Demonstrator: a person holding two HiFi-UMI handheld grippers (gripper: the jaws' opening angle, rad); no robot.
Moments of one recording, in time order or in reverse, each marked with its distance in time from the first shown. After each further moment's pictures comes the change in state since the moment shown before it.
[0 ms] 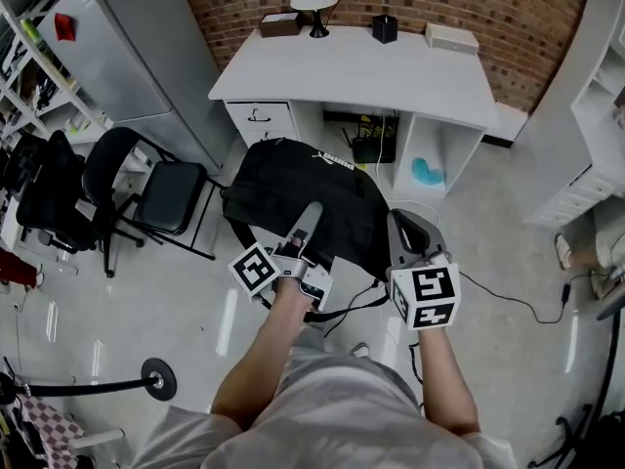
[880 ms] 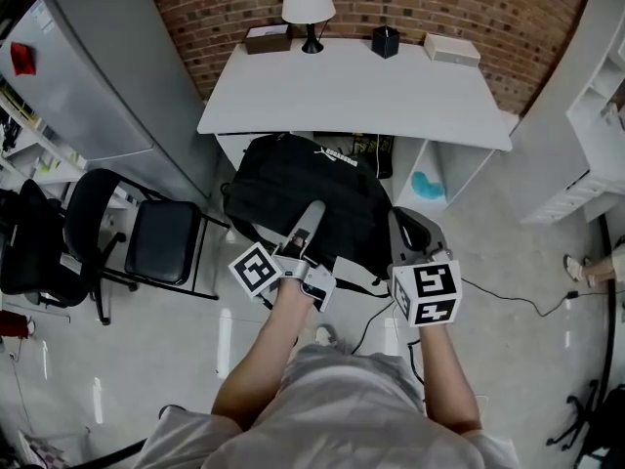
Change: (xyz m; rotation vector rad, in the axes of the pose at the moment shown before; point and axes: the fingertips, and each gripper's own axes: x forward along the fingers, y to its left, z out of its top) left arm 0.091 0.039 0.169 -0.070 0.116 -0.063; right arm 0.180 0.027 0.053 -0.002 0.036 -0.134
